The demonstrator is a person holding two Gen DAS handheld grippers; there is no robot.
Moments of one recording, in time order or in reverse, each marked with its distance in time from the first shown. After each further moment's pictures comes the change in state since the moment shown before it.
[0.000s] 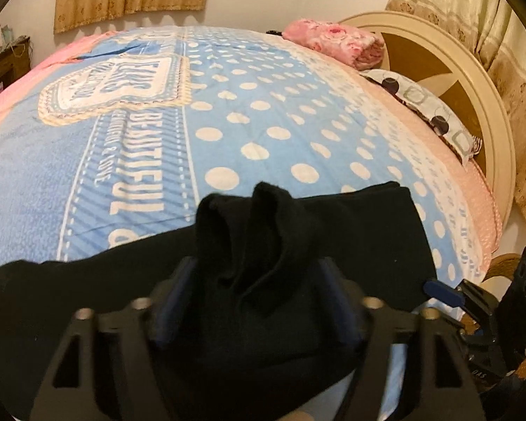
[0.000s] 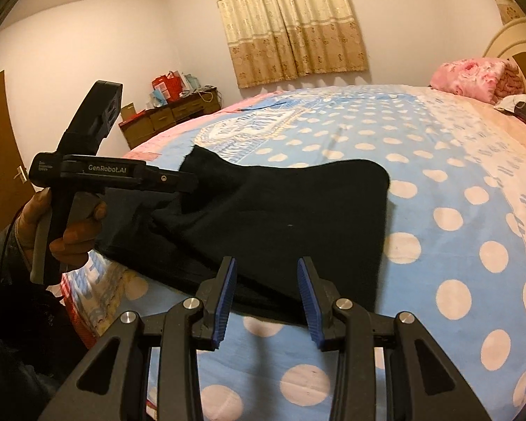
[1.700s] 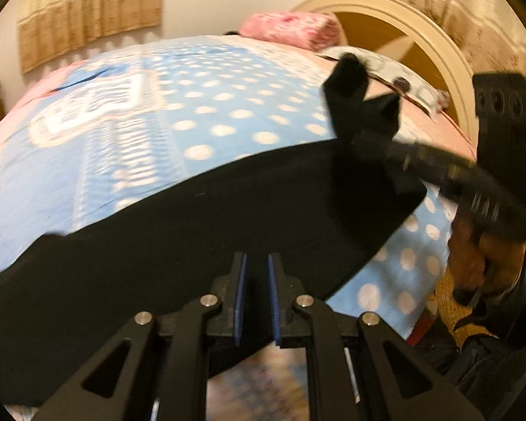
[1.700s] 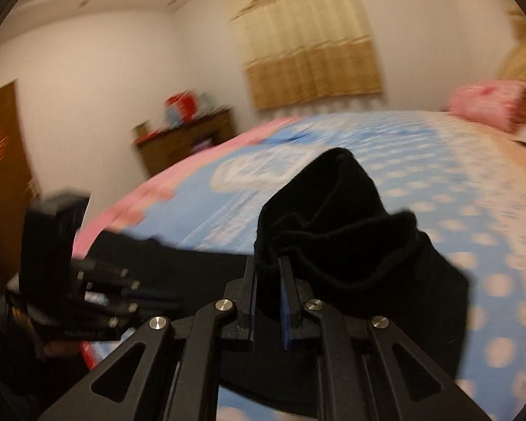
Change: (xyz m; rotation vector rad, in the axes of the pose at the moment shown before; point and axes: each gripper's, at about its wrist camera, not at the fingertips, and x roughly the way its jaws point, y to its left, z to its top) left arm -0.050 -0.001 -0.045 0.173 -0.003 -0.025; right arm 0.025 0.043 0.084 -0.046 -0.056 0.094
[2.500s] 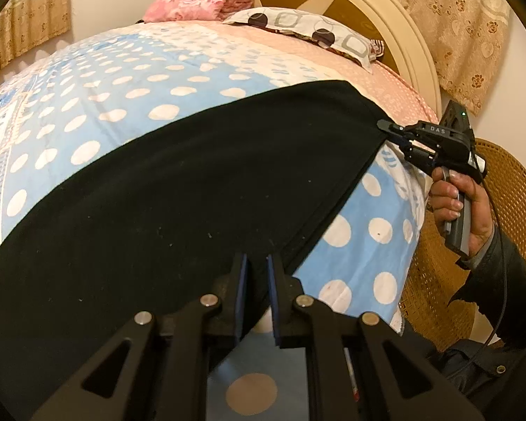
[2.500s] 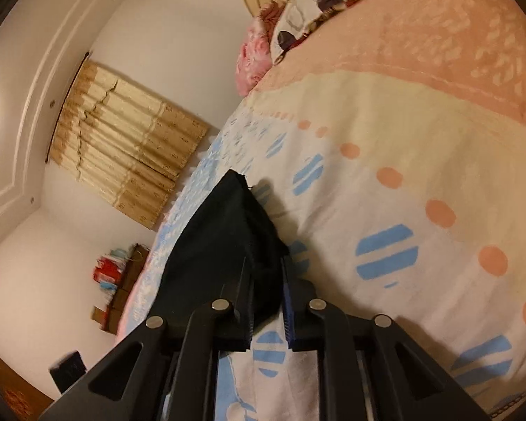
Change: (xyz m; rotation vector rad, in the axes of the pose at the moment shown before) left arm 0.097 -0.125 0.032 0.227 0.111 -0.234; right arm -0.184 -0.282 -0.154 0.888 -0.280 -0.259
